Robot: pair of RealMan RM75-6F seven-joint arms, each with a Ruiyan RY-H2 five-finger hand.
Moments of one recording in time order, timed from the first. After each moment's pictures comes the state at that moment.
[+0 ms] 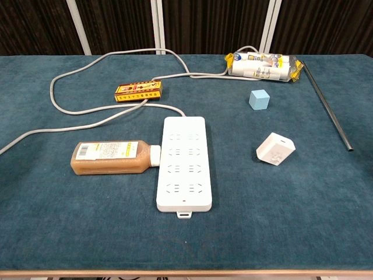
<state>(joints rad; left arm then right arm) -0.05 -1.09 -0.07 -1.69 1.46 1.53 0.04 0.07 -1.17 0.08 -1.53 -1.56 1.57 -0.04</state>
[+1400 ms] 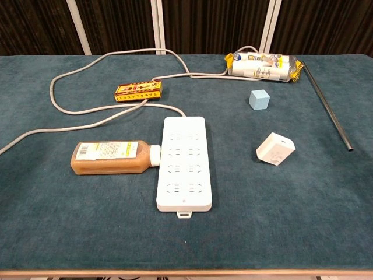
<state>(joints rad) -0.04 -1.13 -0.07 -1.68 1.48 1.57 0.10 0.34 -1.05 0.17 -1.78 -1.22 0.94 0.24</state>
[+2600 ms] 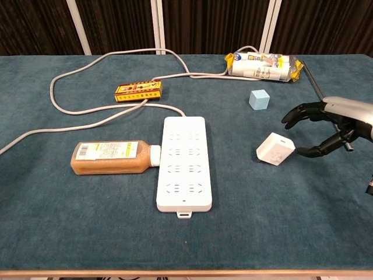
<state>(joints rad) -0.05 -1.12 -0.07 -1.70 1.46 1.54 0.10 0.50 -1.46 0.19 -1.52 -1.17 0.90 0.17</state>
